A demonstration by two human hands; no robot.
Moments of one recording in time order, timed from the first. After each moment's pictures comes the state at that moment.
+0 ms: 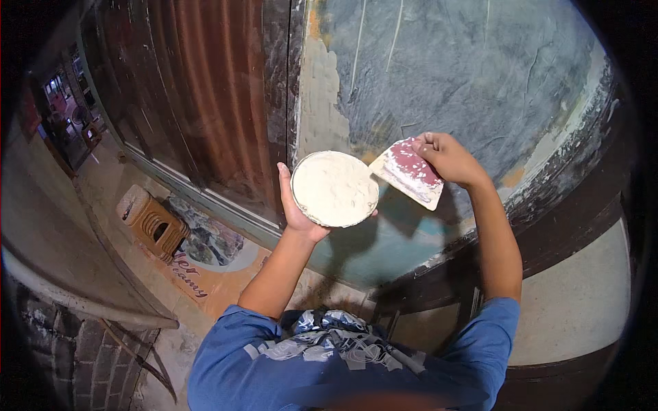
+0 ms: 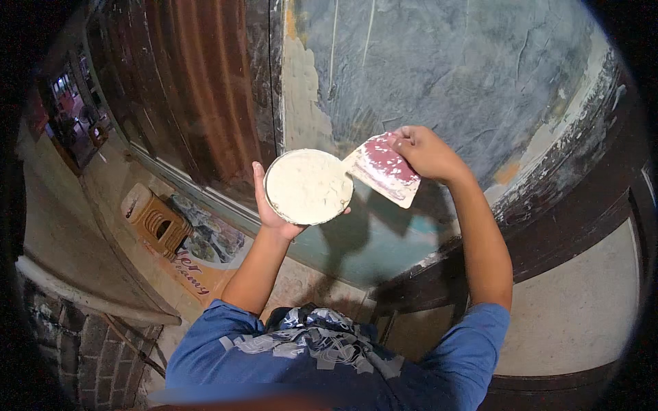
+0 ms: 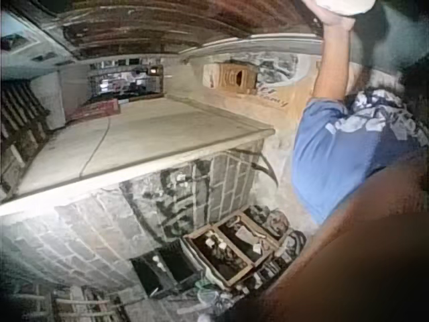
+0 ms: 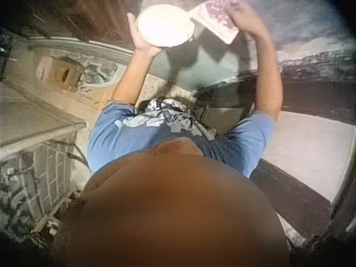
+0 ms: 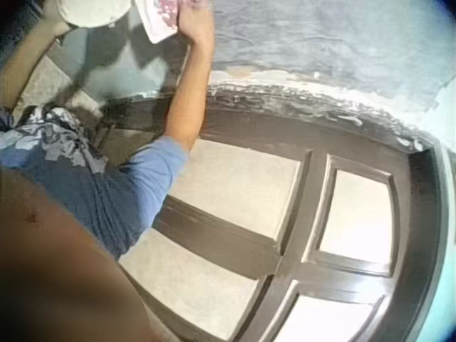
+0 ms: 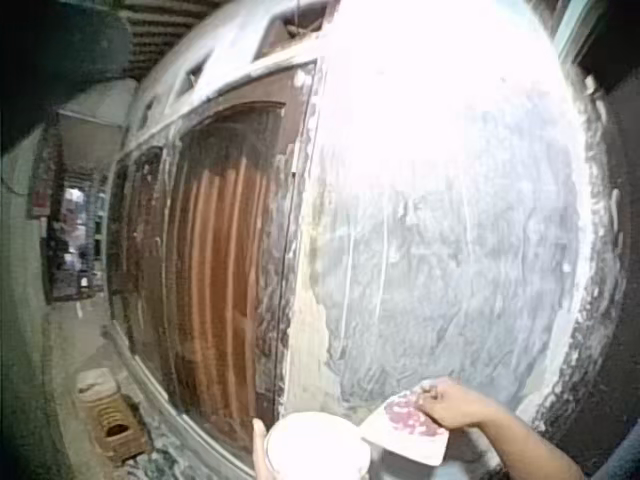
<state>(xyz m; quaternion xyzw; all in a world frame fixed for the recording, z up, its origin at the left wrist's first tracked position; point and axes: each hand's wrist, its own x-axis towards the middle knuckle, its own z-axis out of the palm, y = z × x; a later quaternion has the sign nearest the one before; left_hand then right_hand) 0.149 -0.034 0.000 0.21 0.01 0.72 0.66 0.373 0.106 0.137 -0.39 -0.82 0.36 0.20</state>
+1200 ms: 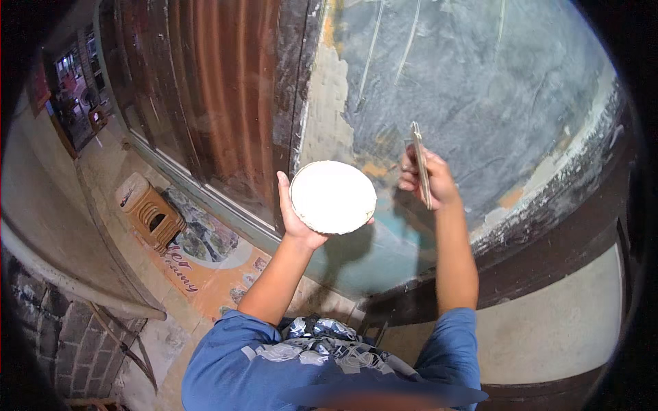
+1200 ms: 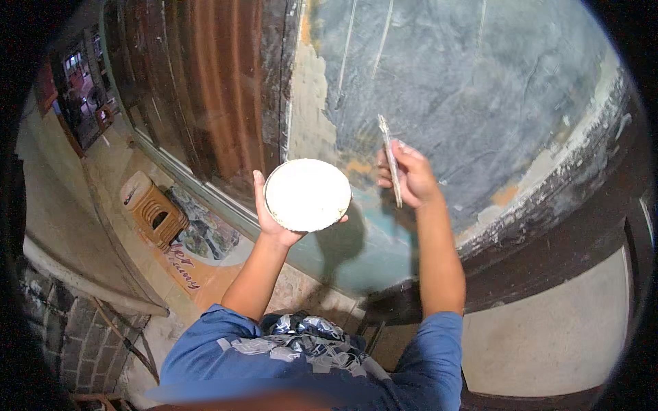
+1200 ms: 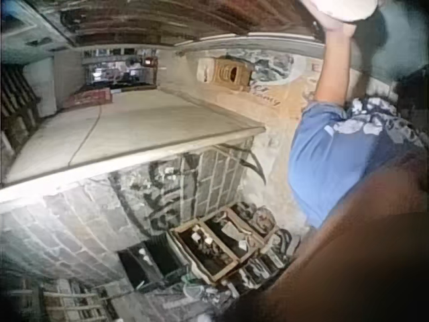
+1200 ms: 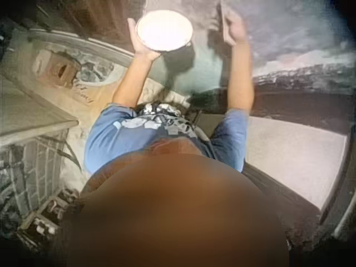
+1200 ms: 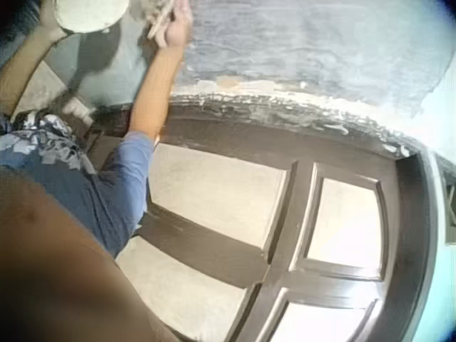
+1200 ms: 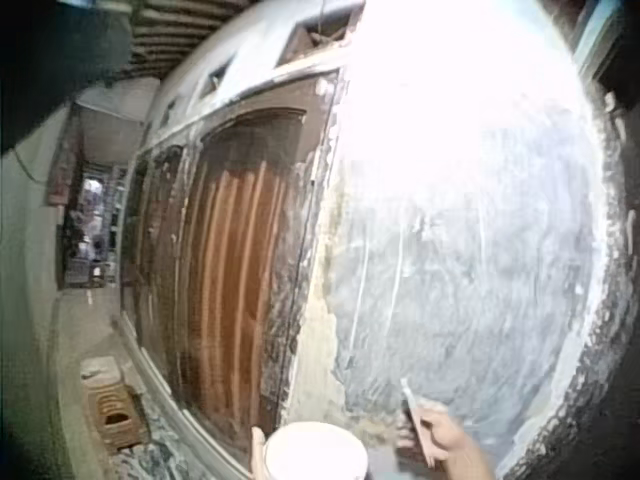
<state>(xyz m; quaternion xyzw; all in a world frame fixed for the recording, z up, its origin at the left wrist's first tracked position) 0.156 -0.034 -0.008 0.19 -0.04 0.72 0.66 0.366 0.133 0.081 -0.12 -0.53 0.79 0.29</state>
